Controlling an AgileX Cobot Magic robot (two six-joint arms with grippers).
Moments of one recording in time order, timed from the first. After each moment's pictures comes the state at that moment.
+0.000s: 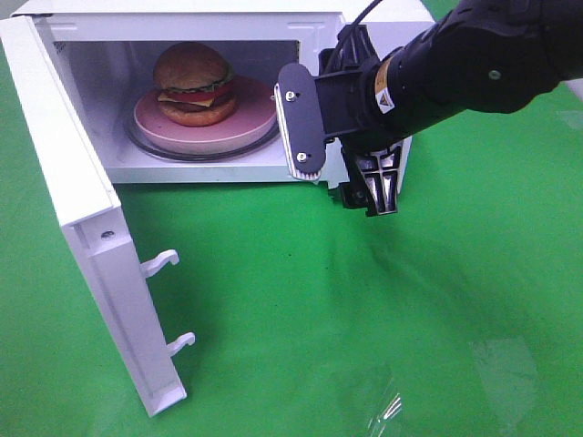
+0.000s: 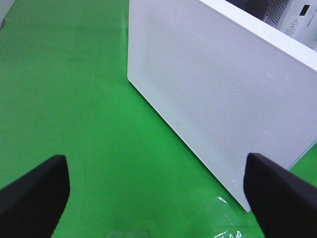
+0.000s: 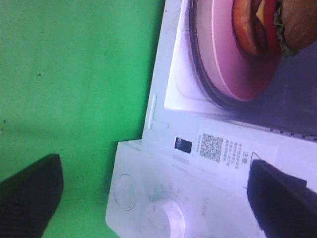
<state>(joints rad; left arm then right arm) 0.03 0.00 -0.52 -0.20 1.07 0.07 0.66 1.70 -1.08 -0.54 0.25 -0.77</state>
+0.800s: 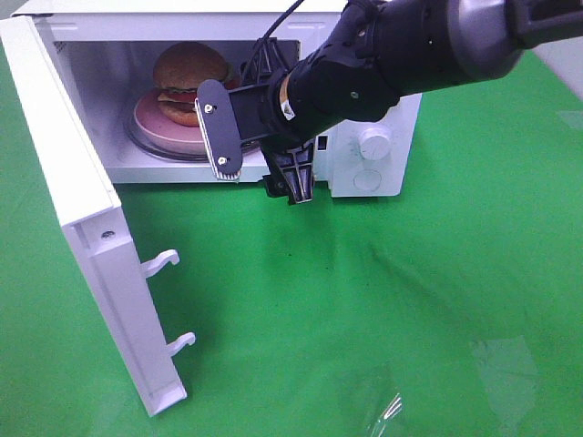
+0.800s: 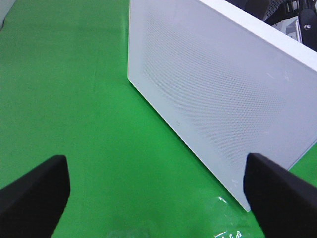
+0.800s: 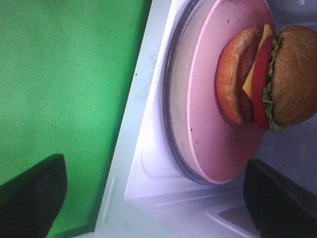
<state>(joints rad) 0.03 0.00 -0.52 -0.20 1.07 0.07 0.71 2.02 -1.38 -0.59 0.19 -0.76</state>
